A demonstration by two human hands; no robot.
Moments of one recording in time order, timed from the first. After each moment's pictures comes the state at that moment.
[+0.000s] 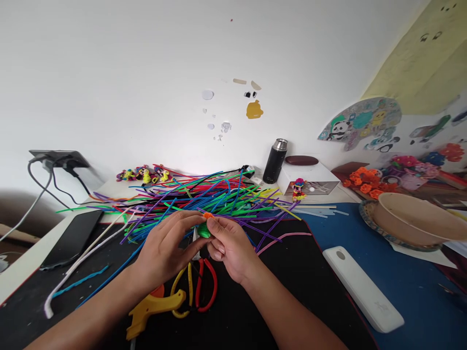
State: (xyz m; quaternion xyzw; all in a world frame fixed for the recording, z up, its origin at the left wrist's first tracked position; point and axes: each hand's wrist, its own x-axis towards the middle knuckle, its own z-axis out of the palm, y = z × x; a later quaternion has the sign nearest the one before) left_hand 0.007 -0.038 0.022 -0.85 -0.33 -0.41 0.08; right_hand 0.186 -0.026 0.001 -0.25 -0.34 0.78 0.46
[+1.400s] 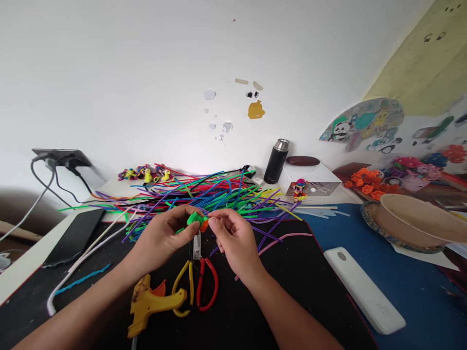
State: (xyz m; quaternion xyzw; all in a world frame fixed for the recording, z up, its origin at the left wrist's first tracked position) left_hand 0.001 -0.030 0.037 -0.65 -0.50 -0.43 -0.39; right_hand 0.193 -0.028 0.006 -0.36 -0.50 0.57 0.54
